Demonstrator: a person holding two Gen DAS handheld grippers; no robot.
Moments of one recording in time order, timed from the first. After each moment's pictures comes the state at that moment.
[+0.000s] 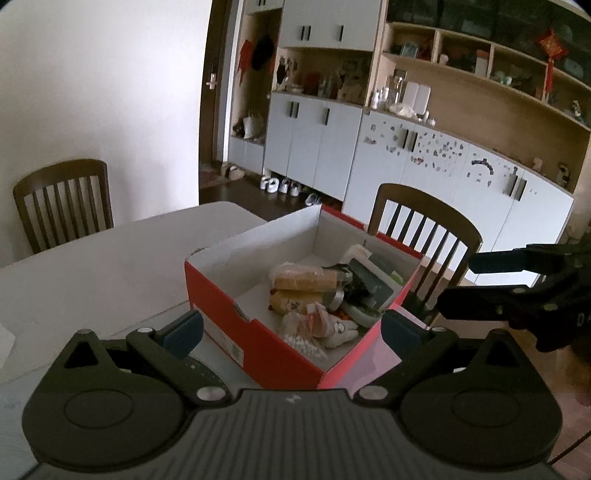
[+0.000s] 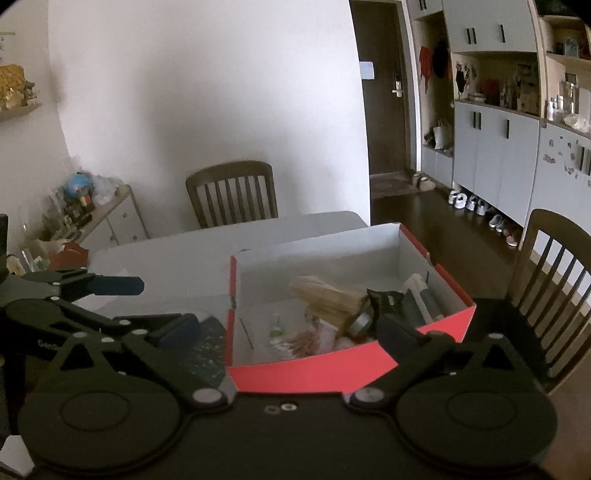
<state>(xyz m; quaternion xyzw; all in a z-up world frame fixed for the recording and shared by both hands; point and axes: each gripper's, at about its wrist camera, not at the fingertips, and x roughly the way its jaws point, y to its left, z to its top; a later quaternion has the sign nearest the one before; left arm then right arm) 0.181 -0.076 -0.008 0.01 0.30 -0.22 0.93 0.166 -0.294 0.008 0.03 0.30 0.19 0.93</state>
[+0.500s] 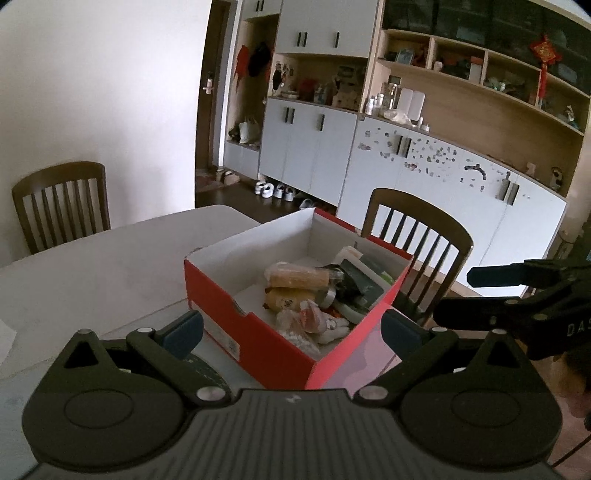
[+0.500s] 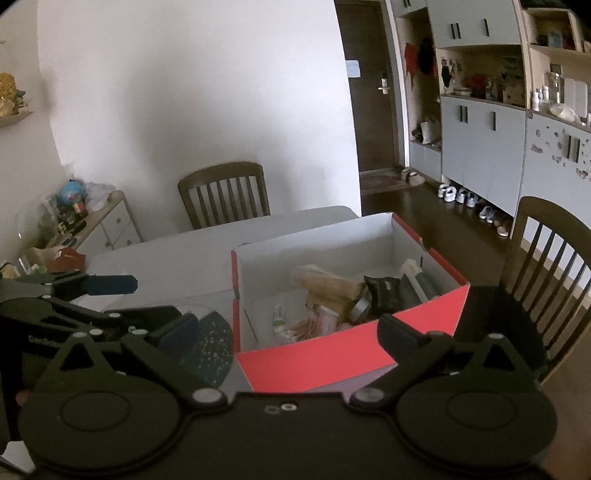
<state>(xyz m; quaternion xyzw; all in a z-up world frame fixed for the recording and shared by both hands) 0.164 -0.069 -0.005 0.00 0.29 -0.23 0.93 0.147 -0.290 0.004 0.05 0.30 0.17 0.94</state>
